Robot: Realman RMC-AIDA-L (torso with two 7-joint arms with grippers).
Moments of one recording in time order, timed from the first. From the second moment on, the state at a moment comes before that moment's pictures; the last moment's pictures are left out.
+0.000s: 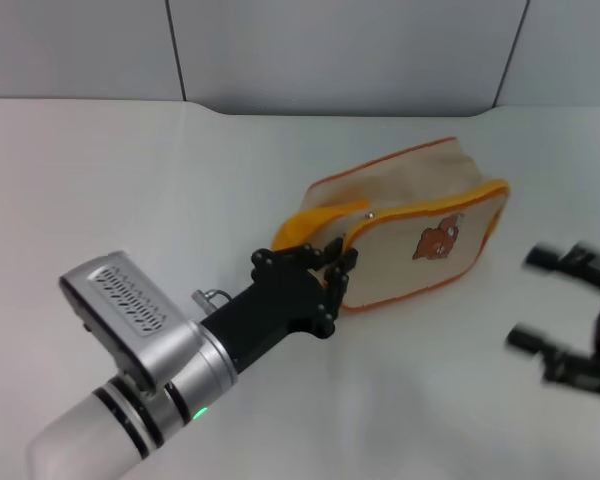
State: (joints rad) left arm -0.42 -2.08 -0.54 -0.52 2.64 0.96 -0.16; right arm 0.35 2.04 -0.38 -0.42 -1.95 -1.97 0.78
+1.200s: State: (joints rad) left arm -0.44 -2.05 -0.72 -0.28 2.83 1.43 -0.16; right arm 0.56 2.09 -0.08 0.03 -1.73 -1.51 0.02
